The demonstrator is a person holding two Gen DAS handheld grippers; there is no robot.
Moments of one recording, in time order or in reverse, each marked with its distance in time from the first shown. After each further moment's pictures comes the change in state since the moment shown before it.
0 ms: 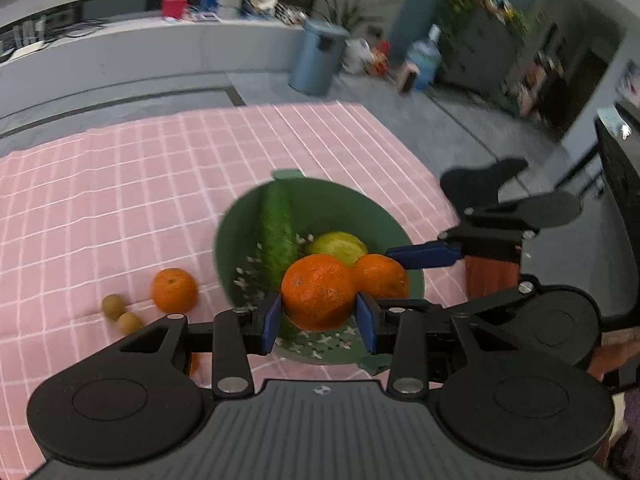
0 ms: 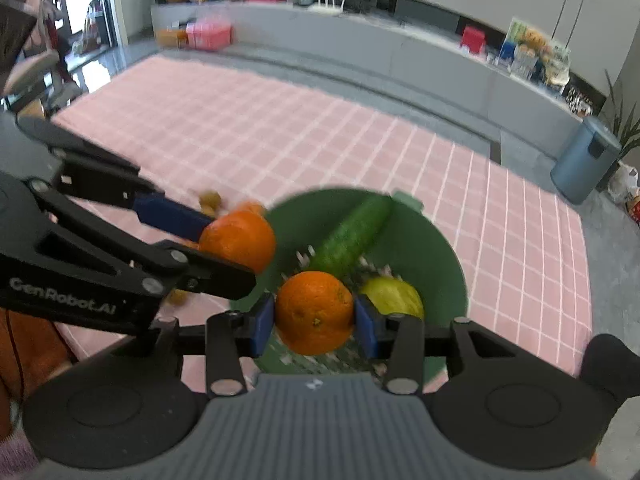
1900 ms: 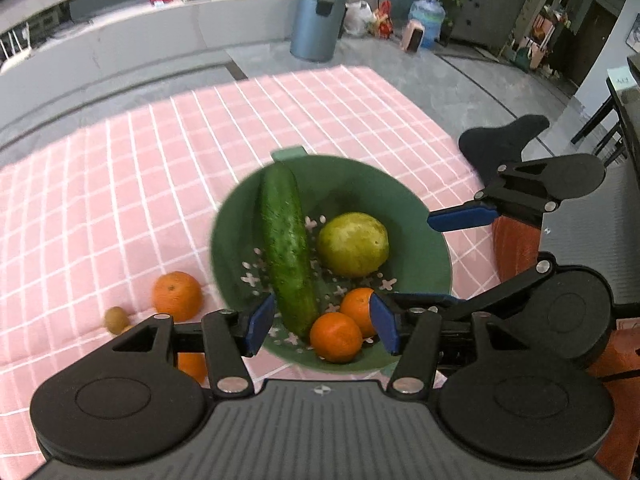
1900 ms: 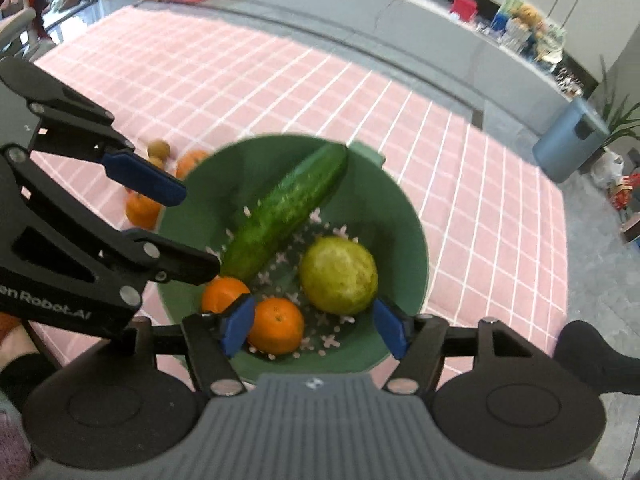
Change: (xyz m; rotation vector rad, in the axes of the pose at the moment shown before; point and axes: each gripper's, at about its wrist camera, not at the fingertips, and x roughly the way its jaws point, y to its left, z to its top) left arm 0.019 -0.008 0.009 0.066 0.090 0.073; right arm 0.019 -0.022 0.001 -0.031 0.104 -0.088
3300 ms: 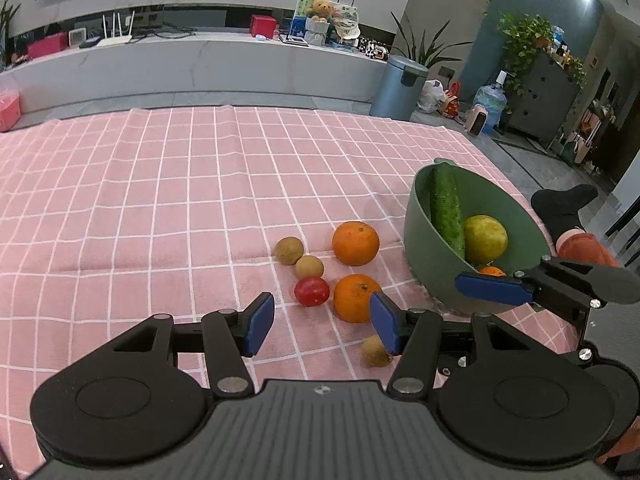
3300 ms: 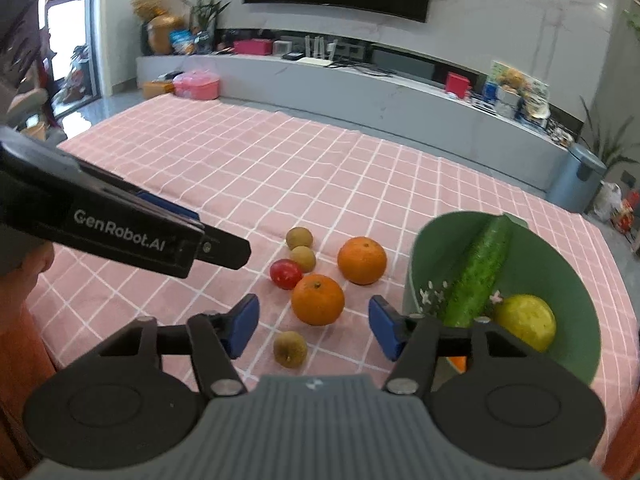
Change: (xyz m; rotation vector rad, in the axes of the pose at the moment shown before) left arm -0.050 0.126 -0.112 -0.213 -0.219 0.071; right arm 0.019 0.154 -0.010 0.086 -0.322 0.008
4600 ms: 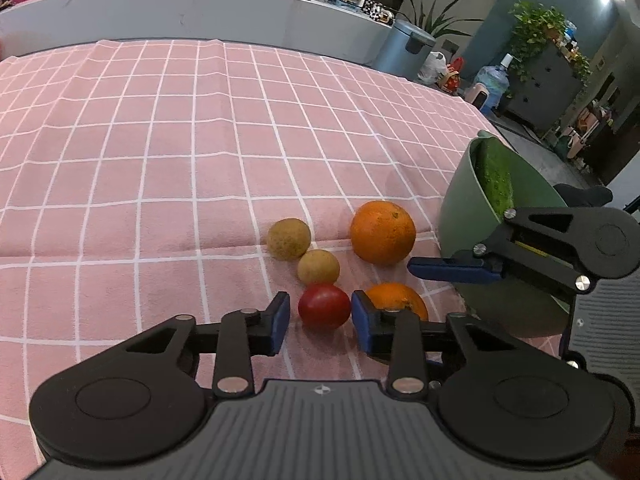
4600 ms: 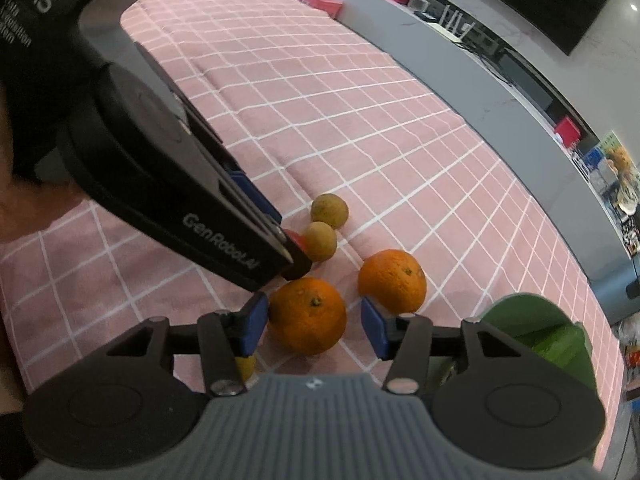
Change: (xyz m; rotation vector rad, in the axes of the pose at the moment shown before) left arm 0.080 0.029 0.010 -0.080 0.130 -0.086; right arm 0.090 0.001 0.019 -0.486 0.190 0.132
